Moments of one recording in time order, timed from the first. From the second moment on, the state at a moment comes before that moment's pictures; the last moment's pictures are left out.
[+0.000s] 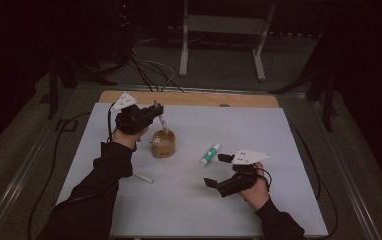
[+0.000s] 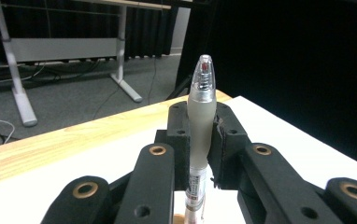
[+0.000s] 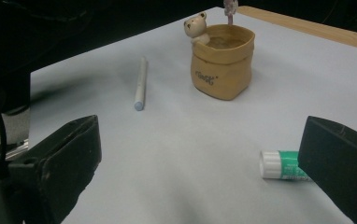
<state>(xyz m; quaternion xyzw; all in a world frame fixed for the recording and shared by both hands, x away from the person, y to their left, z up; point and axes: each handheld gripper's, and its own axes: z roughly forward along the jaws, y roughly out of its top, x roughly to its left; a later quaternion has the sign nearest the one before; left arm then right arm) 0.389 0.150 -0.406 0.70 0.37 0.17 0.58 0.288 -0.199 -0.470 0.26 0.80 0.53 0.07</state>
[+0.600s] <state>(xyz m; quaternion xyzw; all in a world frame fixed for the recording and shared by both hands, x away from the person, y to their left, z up) 0.397 0.145 -0.430 0.72 0.39 0.16 0.56 0.288 -0.199 -0.470 0.26 0.80 0.53 0.07</state>
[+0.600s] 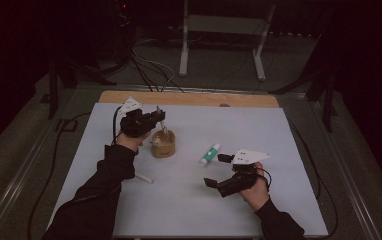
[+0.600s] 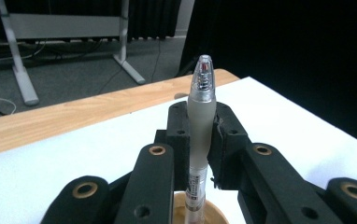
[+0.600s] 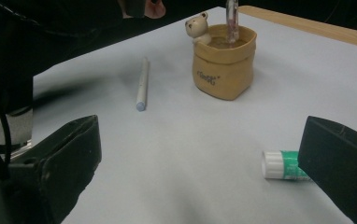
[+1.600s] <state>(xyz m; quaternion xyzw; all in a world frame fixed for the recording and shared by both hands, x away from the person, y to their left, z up) 0.396 0.130 -0.413 0.74 0.42 0.15 0.50 0.289 -0.200 -0.470 0.26 0.80 0.54 0.07</state>
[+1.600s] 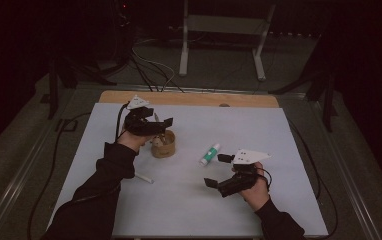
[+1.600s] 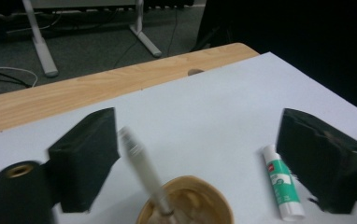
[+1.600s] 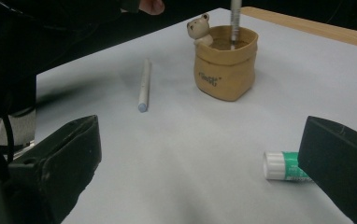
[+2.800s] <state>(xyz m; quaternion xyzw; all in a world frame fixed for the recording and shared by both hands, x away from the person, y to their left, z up) 0.348 0.061 -0.422 0.76 0.33 0.12 0.55 0.289 -0.215 -0.455 0.26 0.78 0.56 0.08</state>
